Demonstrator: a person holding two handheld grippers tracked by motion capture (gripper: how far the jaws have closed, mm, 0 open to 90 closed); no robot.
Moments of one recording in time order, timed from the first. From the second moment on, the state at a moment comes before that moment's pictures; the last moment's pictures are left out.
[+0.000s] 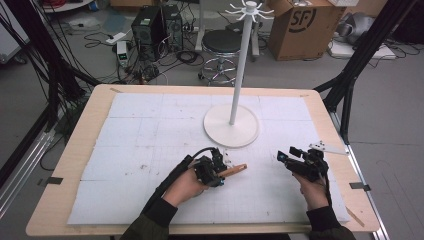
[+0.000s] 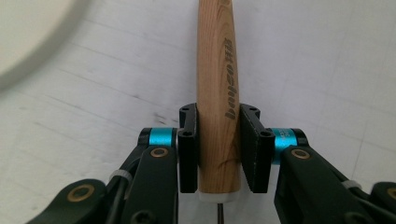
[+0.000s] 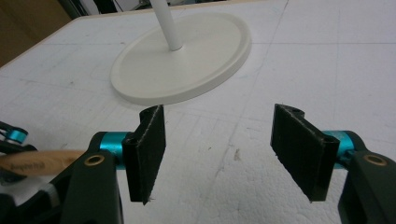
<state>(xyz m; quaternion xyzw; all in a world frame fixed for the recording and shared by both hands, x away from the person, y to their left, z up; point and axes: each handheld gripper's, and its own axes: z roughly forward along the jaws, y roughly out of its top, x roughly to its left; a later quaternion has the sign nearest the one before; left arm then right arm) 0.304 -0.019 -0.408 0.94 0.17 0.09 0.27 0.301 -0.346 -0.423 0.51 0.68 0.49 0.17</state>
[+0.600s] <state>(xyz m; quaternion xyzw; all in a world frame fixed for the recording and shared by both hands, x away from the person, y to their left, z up) 0.332 0.060 -0.361 0.81 0.25 0.03 0.53 0.300 -0.345 -0.422 0.51 0.68 0.49 0.18</state>
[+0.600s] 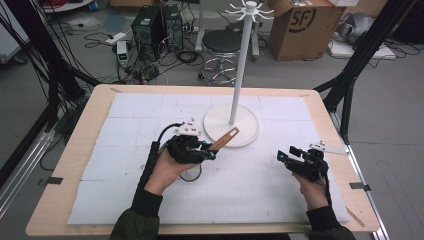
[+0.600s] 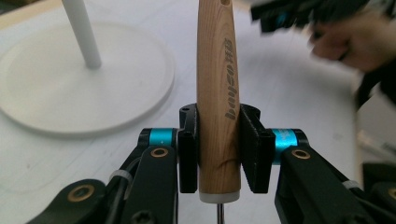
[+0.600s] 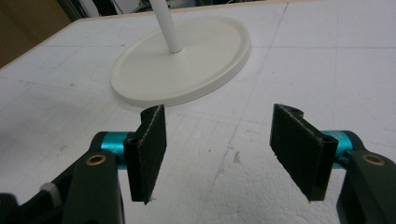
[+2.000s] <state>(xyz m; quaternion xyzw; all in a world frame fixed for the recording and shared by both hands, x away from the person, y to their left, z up) 0.379 0.055 -0.254 0.57 0.24 0.13 0.78 0.302 -0.322 -0.423 0.44 0.70 0.53 0.17</state>
